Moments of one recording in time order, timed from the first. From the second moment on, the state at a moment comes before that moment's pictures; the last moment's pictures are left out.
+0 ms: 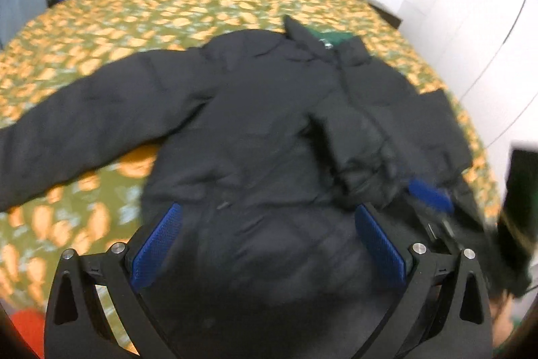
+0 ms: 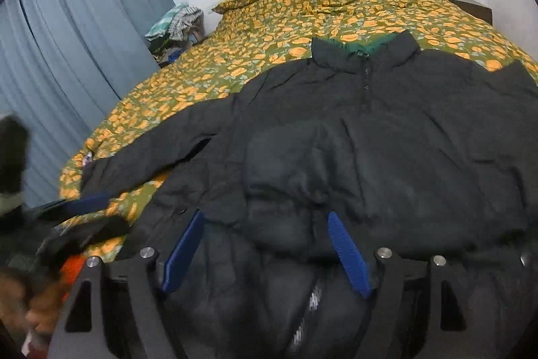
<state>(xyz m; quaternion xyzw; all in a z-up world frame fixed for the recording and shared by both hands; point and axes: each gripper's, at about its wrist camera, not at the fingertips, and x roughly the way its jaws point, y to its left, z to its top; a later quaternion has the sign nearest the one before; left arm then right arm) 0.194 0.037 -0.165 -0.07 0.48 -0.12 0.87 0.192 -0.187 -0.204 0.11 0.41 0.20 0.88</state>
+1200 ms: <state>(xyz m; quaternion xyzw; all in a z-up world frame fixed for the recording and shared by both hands) 0.351 0.011 -0.238 0.01 0.49 -0.07 0.87 0.347 -0.357 -0.264 0.08 0.52 0.07 0.84</state>
